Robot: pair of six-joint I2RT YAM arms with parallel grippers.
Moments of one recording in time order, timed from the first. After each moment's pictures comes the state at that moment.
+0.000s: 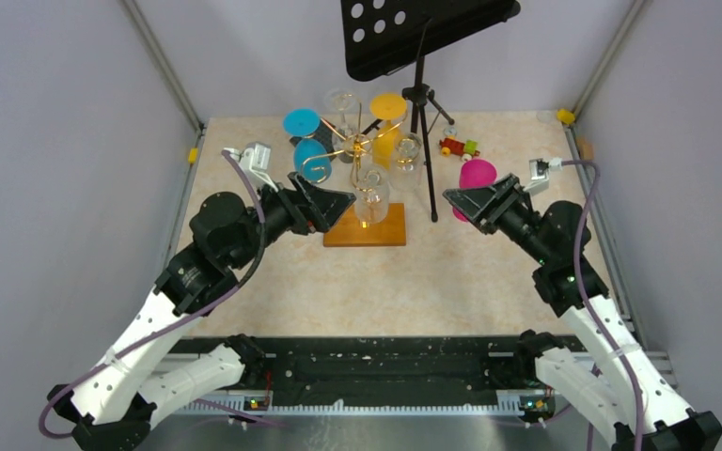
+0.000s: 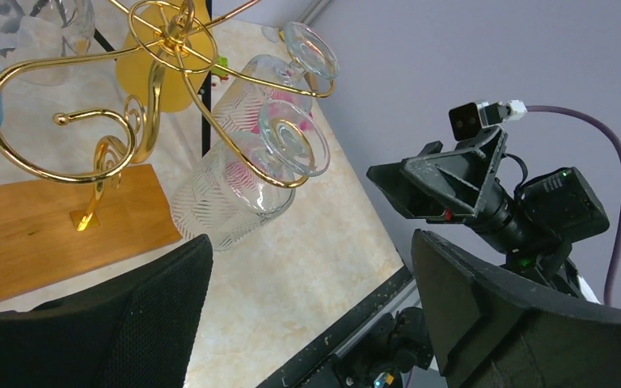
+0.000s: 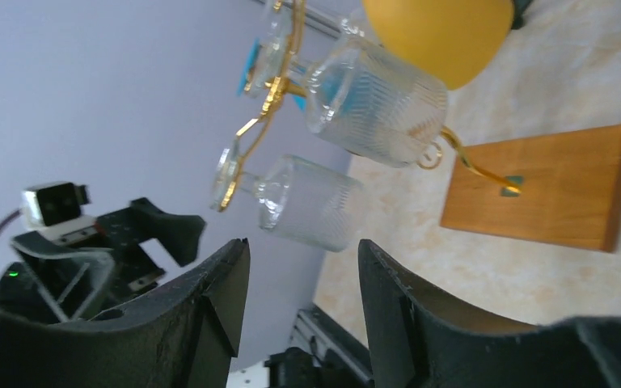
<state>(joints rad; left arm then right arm) -0.71 0.82 1.11 -0.33 0.01 -0.71 0.34 0.72 0.70 0.01 -0.34 1.05</state>
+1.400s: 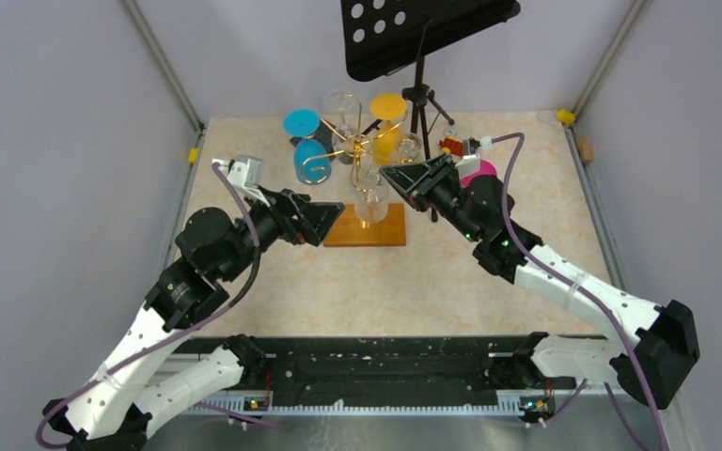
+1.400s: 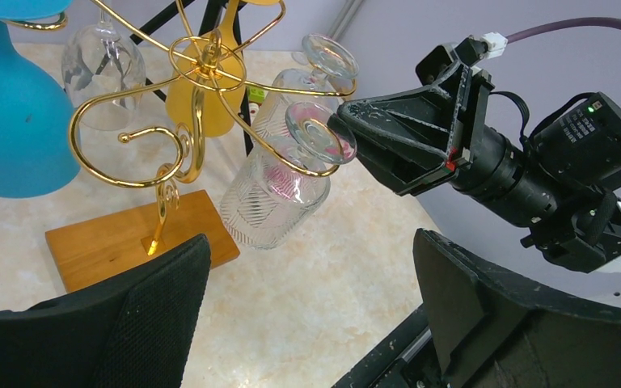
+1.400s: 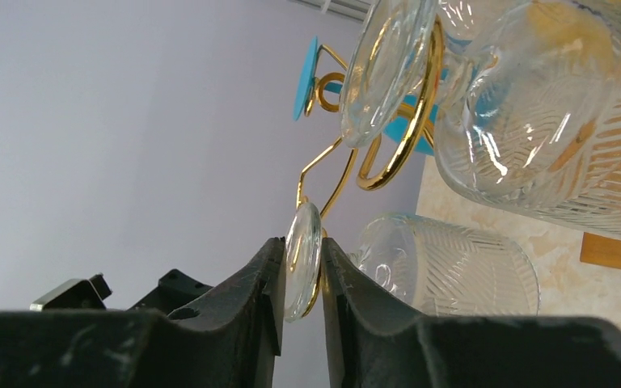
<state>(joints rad) -0.71 0.73 1.06 -0.32 -0.02 -0.52 0.76 1.15 0.93 0.29 0.07 1.26</state>
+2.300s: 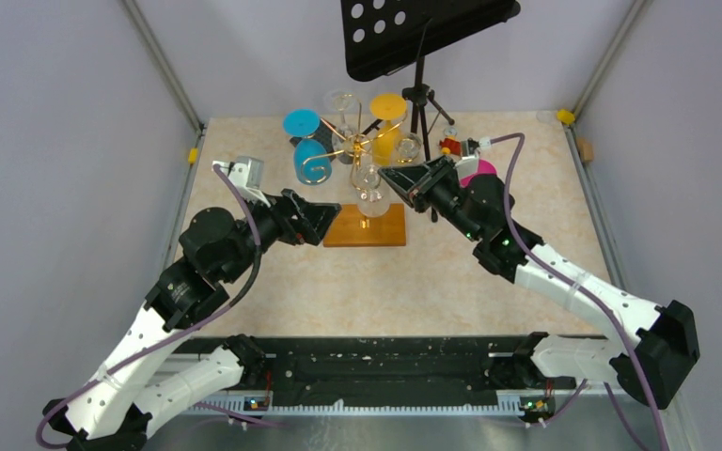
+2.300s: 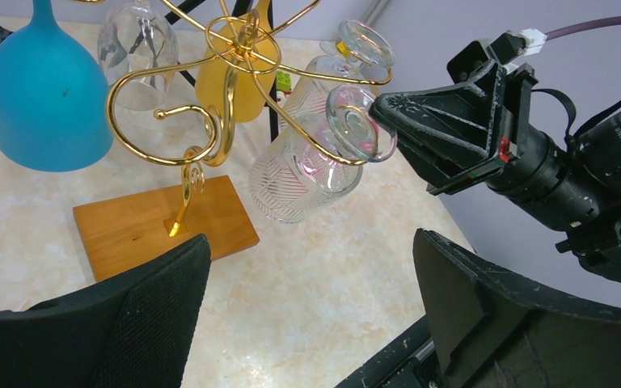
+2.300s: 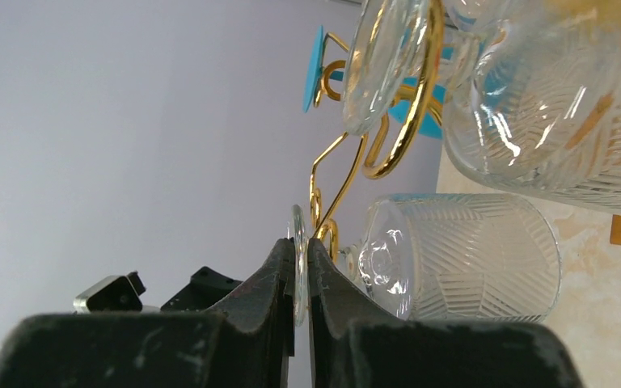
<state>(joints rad) -0.71 0.73 1.05 -0.37 -0.07 -0.52 0.76 1.15 0.93 0.28 0.05 1.34</state>
